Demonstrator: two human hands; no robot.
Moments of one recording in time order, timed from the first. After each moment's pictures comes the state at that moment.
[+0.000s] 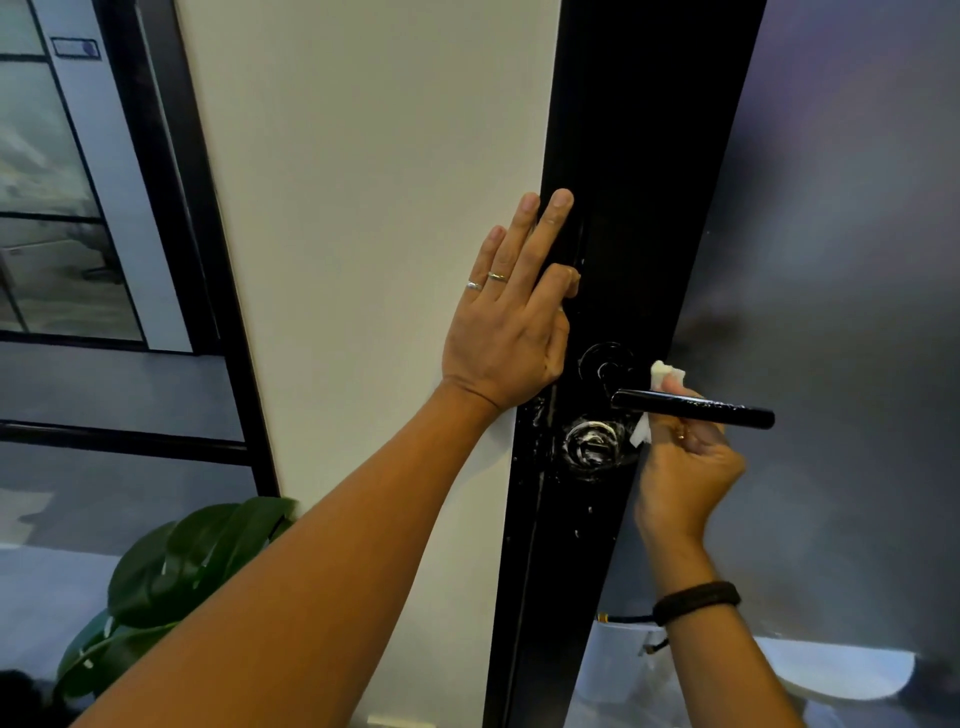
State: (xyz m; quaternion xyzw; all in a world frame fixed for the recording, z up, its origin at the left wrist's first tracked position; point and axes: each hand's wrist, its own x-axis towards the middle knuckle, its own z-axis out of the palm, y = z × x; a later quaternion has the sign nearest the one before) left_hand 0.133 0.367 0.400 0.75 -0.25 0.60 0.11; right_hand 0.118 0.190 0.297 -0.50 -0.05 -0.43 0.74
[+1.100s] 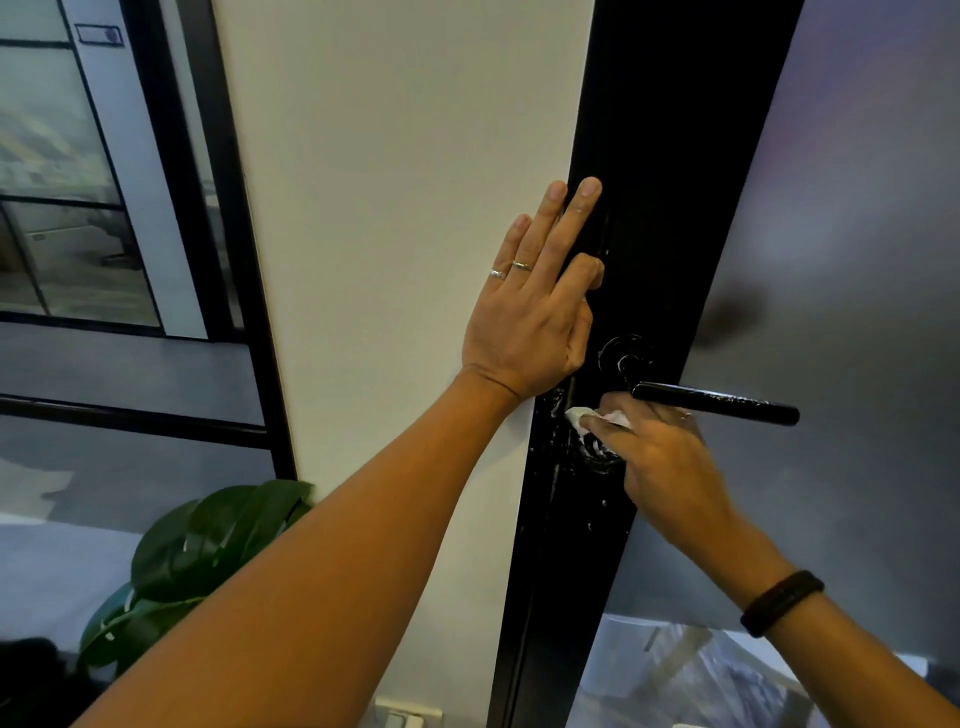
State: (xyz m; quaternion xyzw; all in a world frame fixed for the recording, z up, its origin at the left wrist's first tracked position) left_hand 0.131 0.366 0.401 0.75 -0.25 0.60 0.11; right_hand 0.121 0.162 0.292 -0.84 -0.32 -0.44 0.06
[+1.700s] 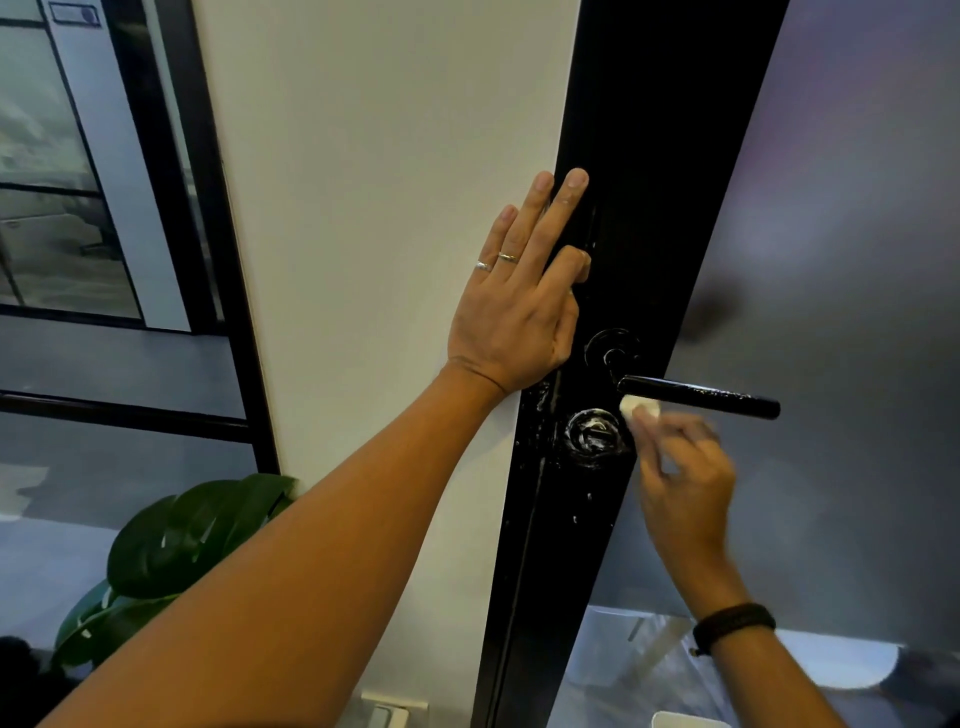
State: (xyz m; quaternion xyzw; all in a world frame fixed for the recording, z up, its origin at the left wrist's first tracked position) left_hand 0.131 0.366 0.401 0.75 -0.25 0.60 0.10; right_hand 0.110 0.152 0.258 -0.77 -0.17 -0.51 0.34
